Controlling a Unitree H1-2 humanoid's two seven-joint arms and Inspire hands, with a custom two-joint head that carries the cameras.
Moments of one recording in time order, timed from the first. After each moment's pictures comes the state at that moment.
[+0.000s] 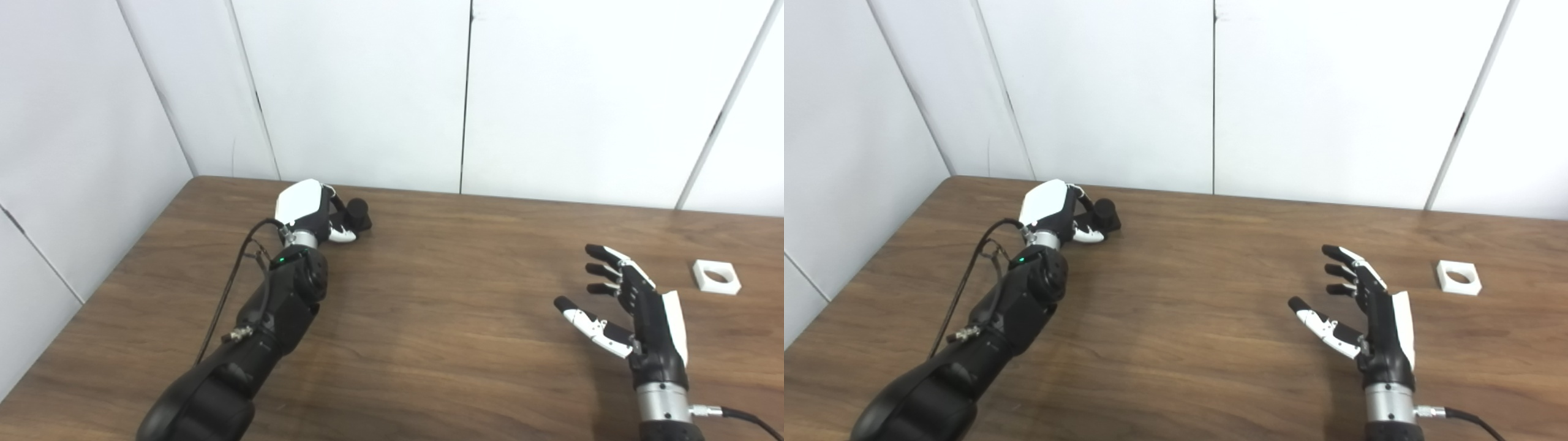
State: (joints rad) left arm -0.67 0.34 -0.27 0.69 0.59 0.27 0.19; right arm -0.15 -0.04 0.06 0.00 -0.30 -0.11 -0.16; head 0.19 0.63
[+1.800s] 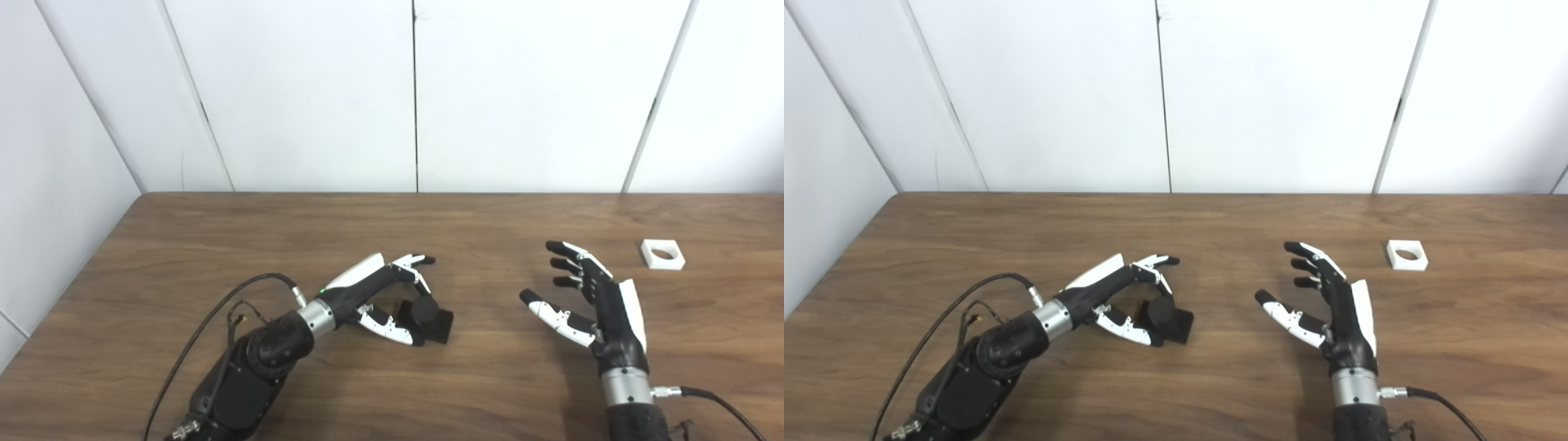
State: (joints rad) left arm -0.46 0.32 -0.34 0.38 0.28 -0.28 -0.35; right arm -0.12 -0.03 0.05 -0.03 -0.33 -0.05 -0.17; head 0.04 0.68
